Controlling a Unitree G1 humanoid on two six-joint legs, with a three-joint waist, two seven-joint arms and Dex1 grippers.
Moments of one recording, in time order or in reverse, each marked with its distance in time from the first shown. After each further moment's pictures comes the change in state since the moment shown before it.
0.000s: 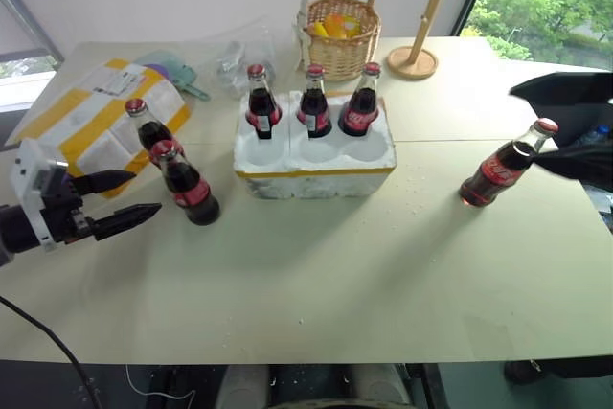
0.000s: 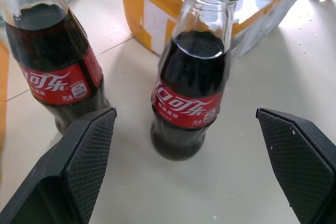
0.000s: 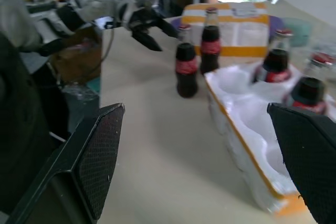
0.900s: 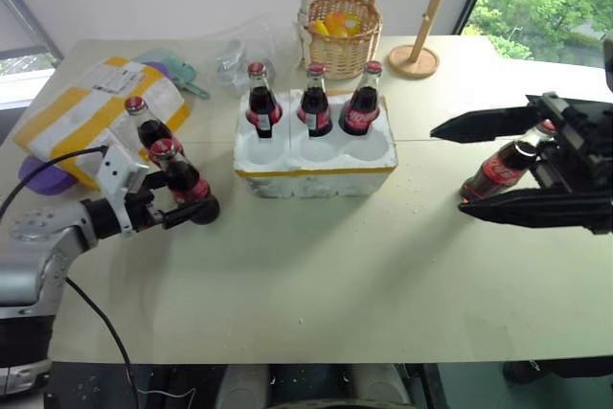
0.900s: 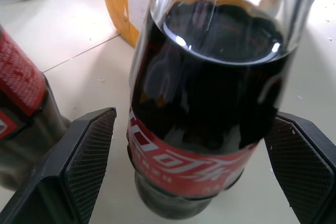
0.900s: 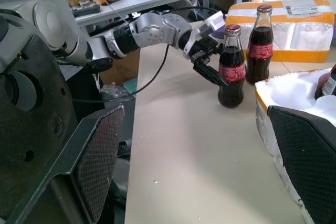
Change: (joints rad) left arm -0.166 -0.188 -0.288 0.056 0.162 -0.095 0.164; right arm -0.030 0.067 0.100 -0.097 0.148 0.023 -0.158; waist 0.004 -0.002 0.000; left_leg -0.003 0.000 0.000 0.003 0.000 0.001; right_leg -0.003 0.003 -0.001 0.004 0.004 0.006
